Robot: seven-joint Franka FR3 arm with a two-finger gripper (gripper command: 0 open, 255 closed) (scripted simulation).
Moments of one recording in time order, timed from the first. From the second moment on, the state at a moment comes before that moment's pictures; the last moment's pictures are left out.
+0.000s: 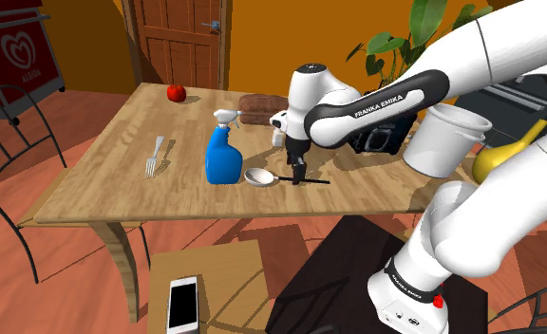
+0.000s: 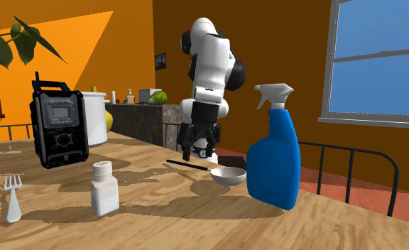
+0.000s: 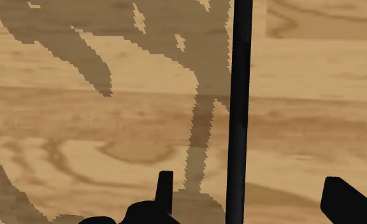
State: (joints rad) arm 0.13 -0.28 -0.06 -2.56 -0.22 2.26 -0.63
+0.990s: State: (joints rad) arm 0.13 -0.22 -0.07 -2.59 -0.24 2.35 -0.63
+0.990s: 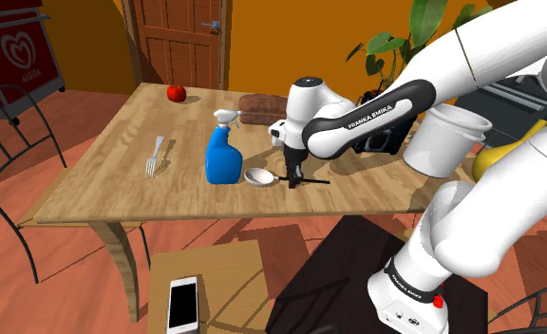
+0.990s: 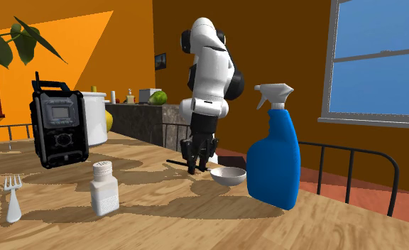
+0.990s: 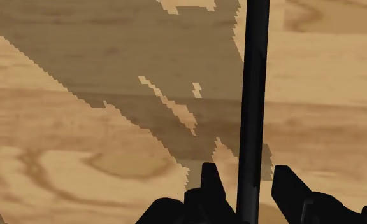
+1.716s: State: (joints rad) arm 0.13 -0.24 -0.07 -2.58 -0.23 2.33 -0.63
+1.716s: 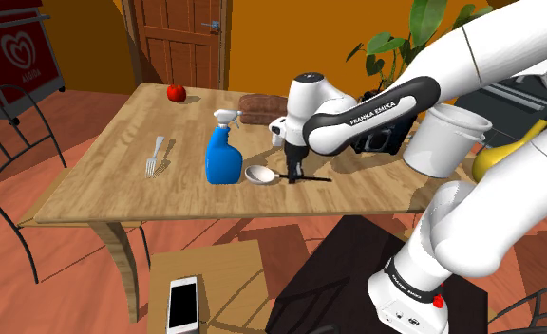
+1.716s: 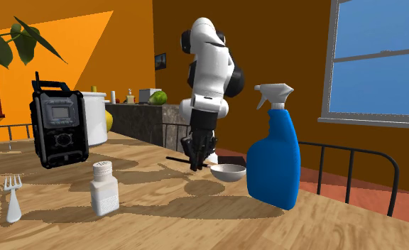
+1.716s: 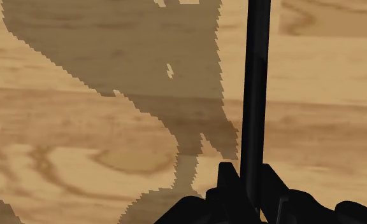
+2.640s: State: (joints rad) arm 0.14 -0.35 -0.06 -2.48 -0.21 2.12 -0.67
